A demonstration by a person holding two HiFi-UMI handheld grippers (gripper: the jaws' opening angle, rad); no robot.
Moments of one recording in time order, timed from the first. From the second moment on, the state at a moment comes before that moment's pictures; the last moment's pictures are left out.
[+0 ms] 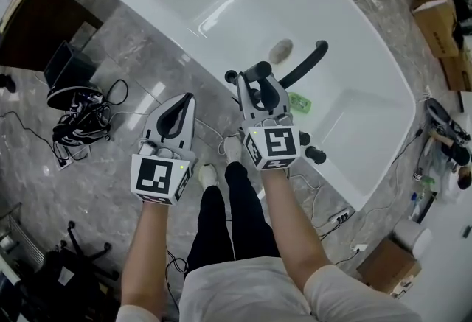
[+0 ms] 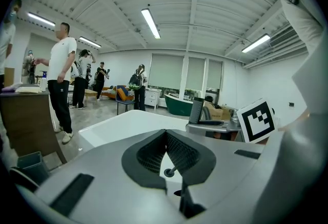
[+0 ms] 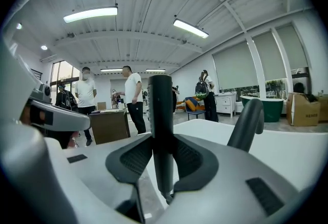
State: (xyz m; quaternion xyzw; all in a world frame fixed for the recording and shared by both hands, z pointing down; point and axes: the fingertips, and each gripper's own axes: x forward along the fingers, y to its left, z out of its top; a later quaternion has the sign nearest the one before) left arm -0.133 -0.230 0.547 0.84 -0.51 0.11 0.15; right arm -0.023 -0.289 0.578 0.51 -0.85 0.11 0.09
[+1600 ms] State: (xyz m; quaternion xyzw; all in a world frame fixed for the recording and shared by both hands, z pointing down) left arm -0.143 -0.251 0.645 0.85 -0.47 0.12 0.18; right arm -0.027 -0.320 0.709 0.68 -0.71 0.13 0.11
